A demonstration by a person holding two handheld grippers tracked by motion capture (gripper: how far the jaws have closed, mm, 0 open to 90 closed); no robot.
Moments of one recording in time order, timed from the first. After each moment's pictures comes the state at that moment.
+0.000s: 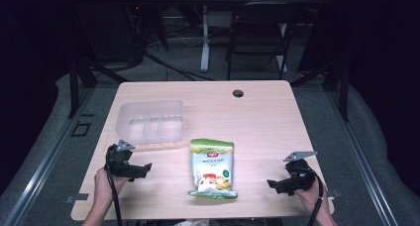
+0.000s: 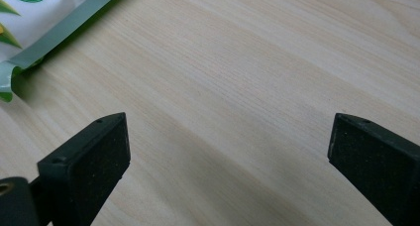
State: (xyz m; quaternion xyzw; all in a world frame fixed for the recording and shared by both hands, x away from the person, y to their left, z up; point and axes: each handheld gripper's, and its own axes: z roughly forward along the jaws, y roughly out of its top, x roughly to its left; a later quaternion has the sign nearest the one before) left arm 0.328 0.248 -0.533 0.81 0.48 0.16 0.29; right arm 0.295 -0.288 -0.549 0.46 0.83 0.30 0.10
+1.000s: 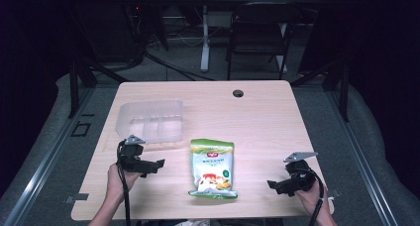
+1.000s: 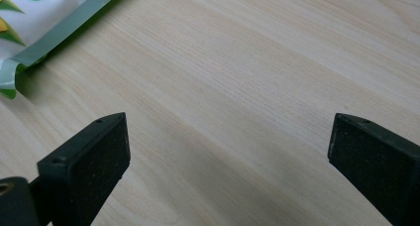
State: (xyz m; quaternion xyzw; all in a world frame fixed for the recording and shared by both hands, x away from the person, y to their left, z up) left arm 0.338 0.215 -0.521 0.80 0.48 0.10 0.34; right arm 0.293 -0.288 -0.549 0.45 0.83 0.30 0.10
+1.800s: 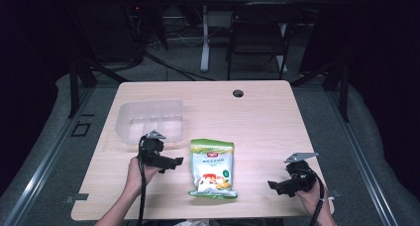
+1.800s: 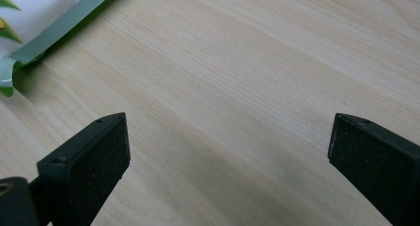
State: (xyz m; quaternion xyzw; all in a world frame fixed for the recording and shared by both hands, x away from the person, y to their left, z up) left arm 0.359 0.164 -0.525 0.82 0.44 0.05 0.35; right arm 0.292 -0.289 -0.549 0.46 0.83 0.30 0.10
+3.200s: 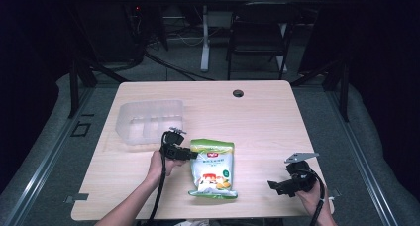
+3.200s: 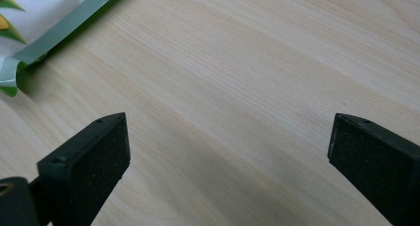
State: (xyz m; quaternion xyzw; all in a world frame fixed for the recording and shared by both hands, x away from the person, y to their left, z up) left arm 0.398 0.118 -0.556 0.83 0.44 -0.03 0.34; right arm 0.291 -0.289 -0.549 0.45 0.83 0.30 0.10
